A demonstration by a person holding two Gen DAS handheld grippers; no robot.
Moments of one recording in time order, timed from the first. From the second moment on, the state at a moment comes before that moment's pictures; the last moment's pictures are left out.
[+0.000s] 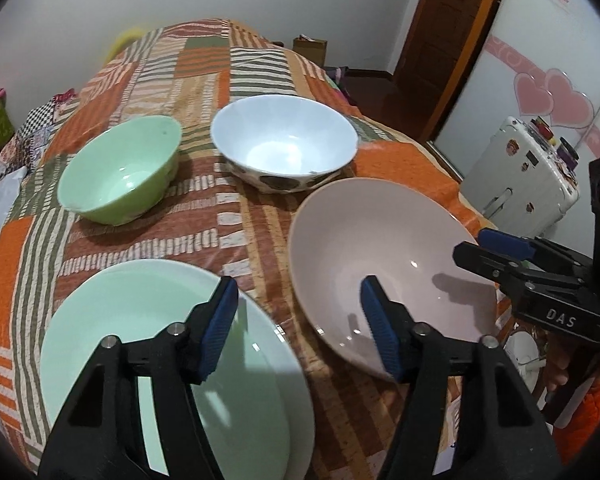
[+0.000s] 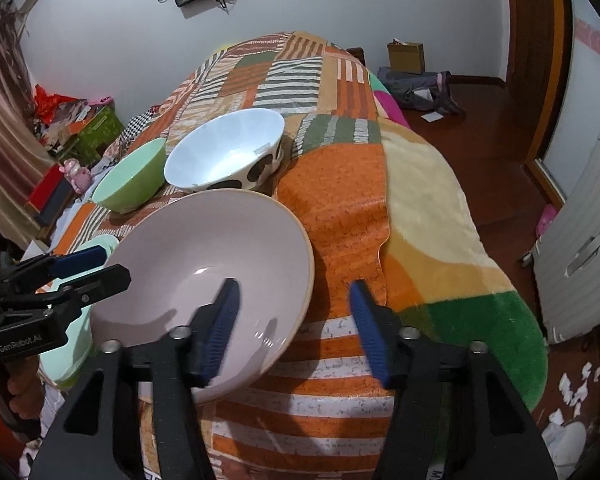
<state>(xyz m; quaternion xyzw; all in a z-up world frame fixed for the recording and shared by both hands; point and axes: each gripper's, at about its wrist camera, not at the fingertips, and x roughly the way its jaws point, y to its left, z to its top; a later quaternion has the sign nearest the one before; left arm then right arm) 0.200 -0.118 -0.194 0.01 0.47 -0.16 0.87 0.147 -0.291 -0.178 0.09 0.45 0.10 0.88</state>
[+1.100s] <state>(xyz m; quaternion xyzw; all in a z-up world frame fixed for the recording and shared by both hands) 0.195 -0.127 -0.198 0.00 0.49 -0.18 0.85 0.141 -0.269 -0.168 0.09 0.45 0.11 0.88</state>
